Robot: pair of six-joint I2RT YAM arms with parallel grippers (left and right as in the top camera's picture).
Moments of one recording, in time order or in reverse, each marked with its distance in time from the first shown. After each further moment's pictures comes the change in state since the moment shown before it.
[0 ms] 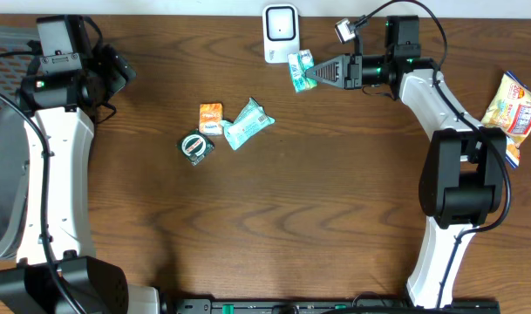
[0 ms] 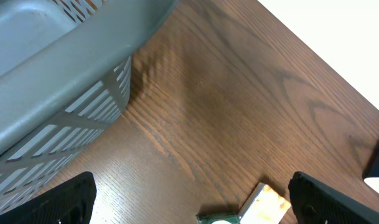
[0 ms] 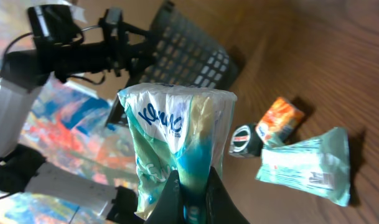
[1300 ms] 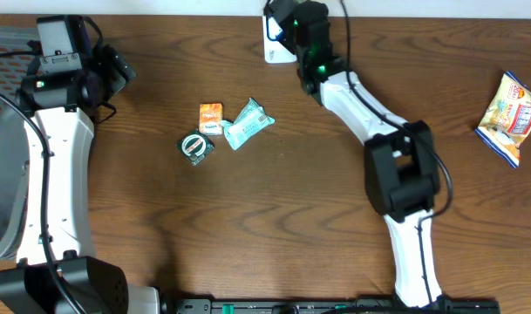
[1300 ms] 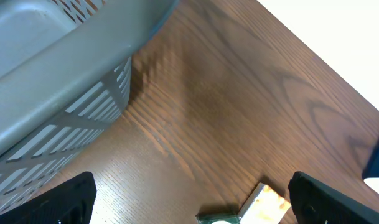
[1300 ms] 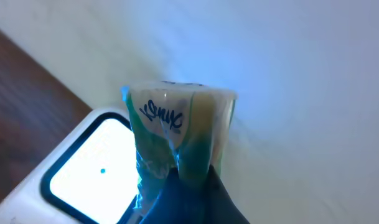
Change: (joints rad) left arm 0.000 0.000 0.000 0.000 0.000 0.000; right arm 0.332 0.184 0.229 0.486 1.725 -0.813
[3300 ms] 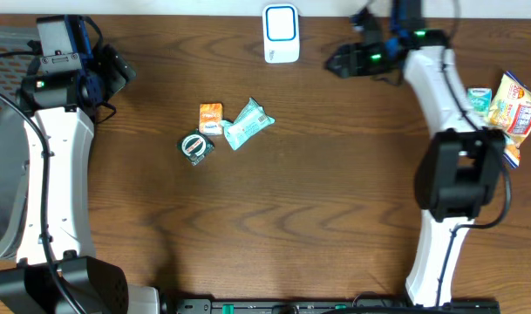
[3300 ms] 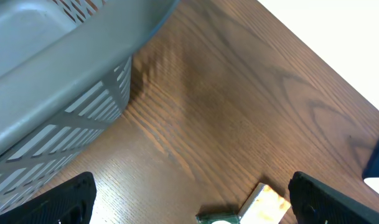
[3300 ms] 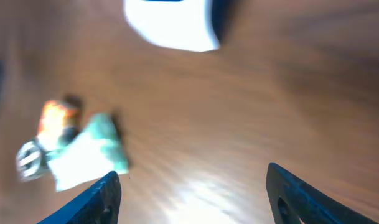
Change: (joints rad) left arm 0.000 0.000 0.000 0.000 0.000 0.000; right arm -0.312 -0.125 0.076 -0.974 -0.800 0.608
